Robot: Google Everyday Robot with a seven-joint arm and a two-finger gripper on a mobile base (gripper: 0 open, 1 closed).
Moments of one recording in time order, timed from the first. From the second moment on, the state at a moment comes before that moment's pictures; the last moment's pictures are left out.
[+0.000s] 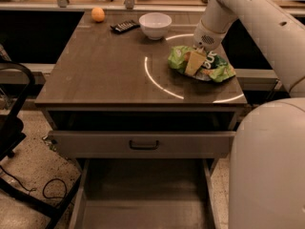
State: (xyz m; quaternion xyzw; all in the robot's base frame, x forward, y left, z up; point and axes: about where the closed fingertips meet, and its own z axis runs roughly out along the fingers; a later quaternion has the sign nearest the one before) arm 0.701 -0.152 0.837 -0.56 0.81 0.04 0.15
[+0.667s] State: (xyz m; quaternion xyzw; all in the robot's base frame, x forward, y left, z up) arm 0.690 -0.156 0.868 -0.56 0.81 0.04 0.16
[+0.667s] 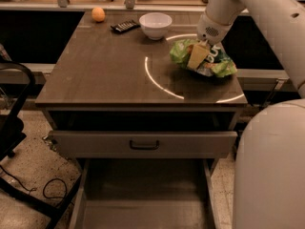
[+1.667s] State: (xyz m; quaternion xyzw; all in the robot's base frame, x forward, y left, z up) arm 0.571 -0.212 0.920 -0.53 0.82 0.05 0.20
